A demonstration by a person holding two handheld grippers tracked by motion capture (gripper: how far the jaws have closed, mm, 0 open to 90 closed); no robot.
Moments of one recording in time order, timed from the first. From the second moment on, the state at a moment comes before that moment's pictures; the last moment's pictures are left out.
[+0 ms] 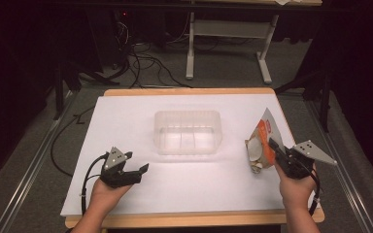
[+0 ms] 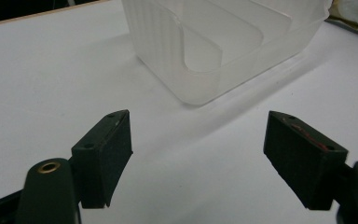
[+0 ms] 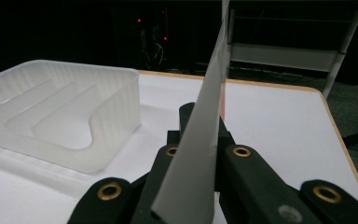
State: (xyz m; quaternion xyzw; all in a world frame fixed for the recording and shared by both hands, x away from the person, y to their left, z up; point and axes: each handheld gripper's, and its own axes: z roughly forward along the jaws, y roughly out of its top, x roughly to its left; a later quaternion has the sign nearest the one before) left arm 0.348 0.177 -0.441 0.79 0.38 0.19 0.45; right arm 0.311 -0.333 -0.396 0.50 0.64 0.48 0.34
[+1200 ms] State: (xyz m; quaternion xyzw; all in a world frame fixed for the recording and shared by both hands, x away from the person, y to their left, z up) left arm 0.348 0.181 -0.438 0.78 0.38 0.18 0.46; right arm 0.326 -0.280 -0.323 0.41 0.66 0.51 0.36
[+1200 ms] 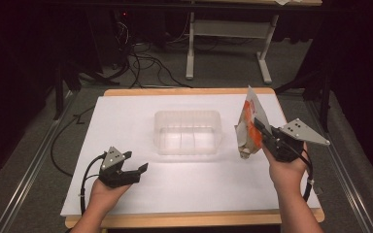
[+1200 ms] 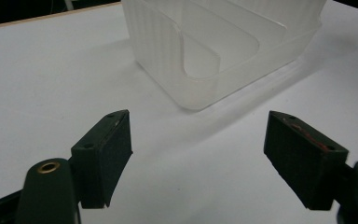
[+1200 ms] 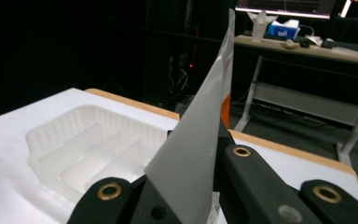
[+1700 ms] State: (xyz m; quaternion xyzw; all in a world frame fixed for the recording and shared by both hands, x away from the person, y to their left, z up) left arm 0.347 0.183 -0.438 0.78 0.38 0.18 0.47; right arm 0.339 -0.234 -0.288 0.37 0.67 0.54 0.36
